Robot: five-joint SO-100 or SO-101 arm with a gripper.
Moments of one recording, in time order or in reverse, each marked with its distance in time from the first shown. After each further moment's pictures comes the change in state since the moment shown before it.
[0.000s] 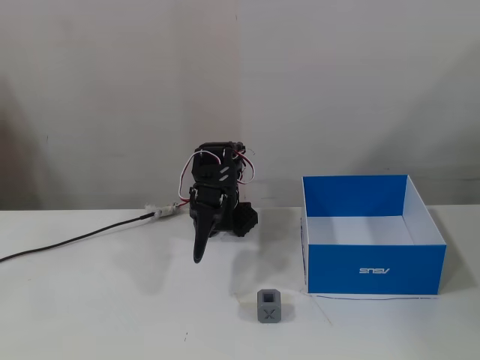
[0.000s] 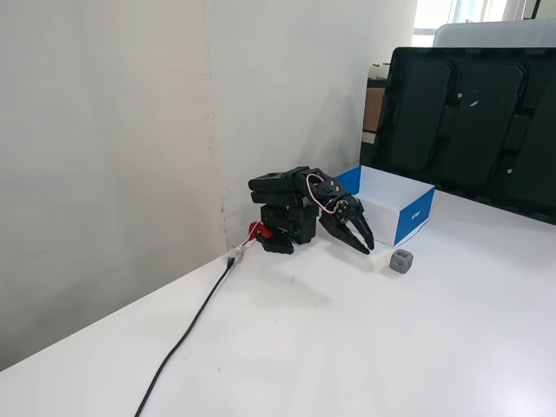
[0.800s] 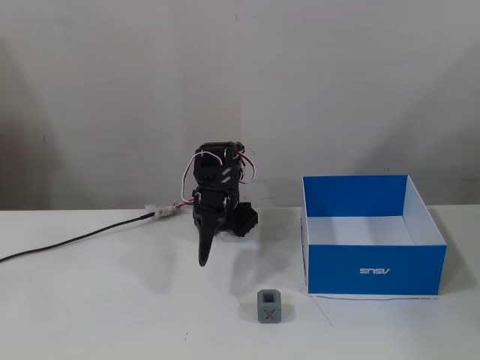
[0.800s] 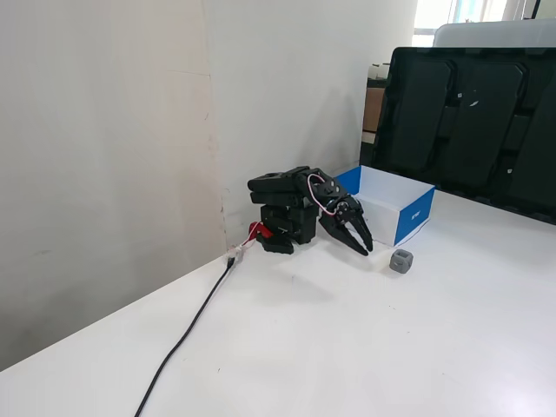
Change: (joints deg) arm -1.6 0.0 -1.5 4.7 0.0
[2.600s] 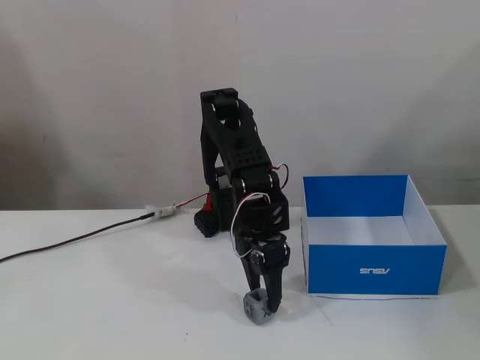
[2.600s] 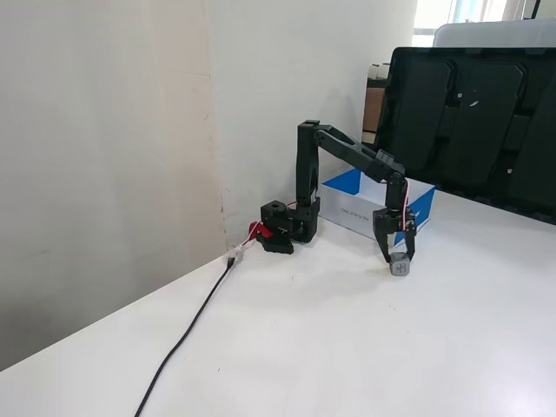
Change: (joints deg) arm -21.4 -107.3 -66.4 6.4 -4.3
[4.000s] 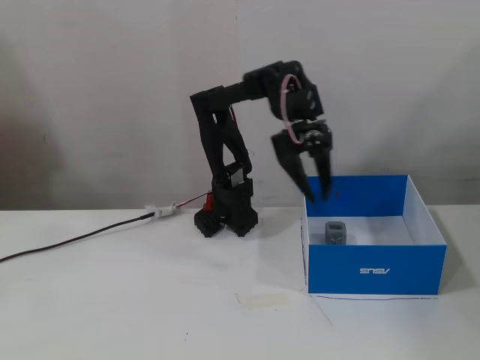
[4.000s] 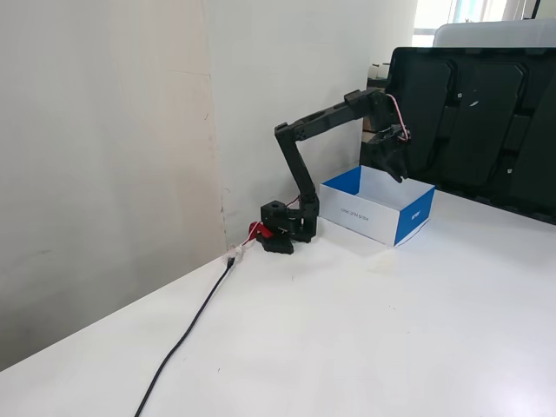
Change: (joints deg) arm -21.5 22.9 -25.4 28.8 -6.2
